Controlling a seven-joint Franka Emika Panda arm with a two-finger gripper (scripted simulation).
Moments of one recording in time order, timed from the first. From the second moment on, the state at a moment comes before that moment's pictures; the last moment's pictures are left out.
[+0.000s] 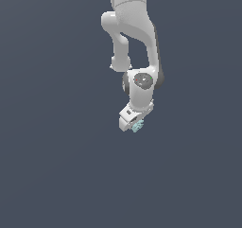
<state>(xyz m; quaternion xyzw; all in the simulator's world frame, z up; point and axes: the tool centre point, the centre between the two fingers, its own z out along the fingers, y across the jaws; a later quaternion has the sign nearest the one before) -0.035 0.078 0.047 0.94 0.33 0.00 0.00</state>
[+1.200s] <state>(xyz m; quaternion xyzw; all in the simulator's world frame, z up) -0.083 0.150 0.233 0.94 0.33 0.00 0.00</state>
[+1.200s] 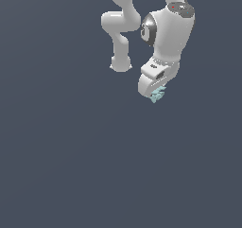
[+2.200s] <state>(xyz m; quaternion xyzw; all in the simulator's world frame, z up) -0.125 0.224 0.425 0.94 0.33 0.00 0.00</state>
